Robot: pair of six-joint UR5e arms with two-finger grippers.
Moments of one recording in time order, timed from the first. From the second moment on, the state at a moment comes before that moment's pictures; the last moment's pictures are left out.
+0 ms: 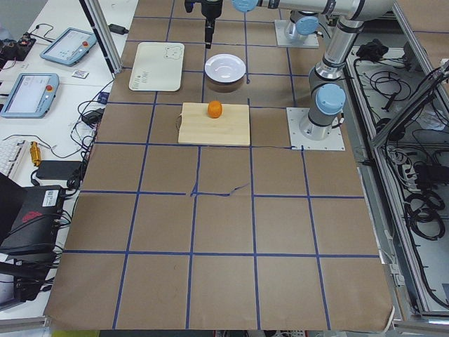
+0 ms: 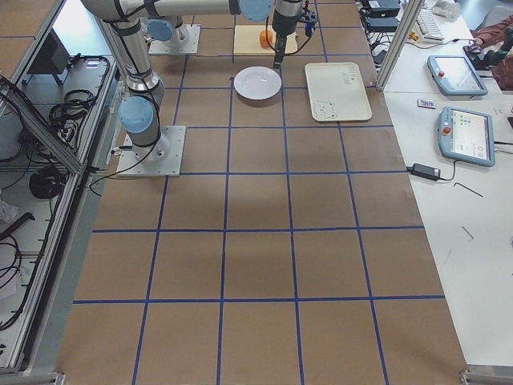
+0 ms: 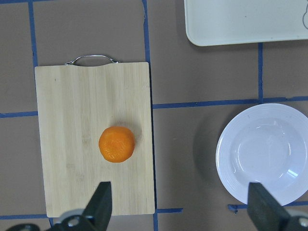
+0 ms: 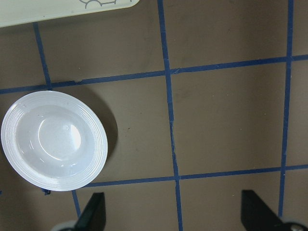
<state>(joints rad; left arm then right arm) -1.63 -1.58 -1.53 -1.55 1.58 -0.02 1.55 -1.49 1.44 -1.41 -1.53 0.08</state>
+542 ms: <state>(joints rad) -1.63 -1.58 -1.53 -1.55 1.58 -0.02 1.55 -1.49 1.44 -1.41 -1.53 0.08</state>
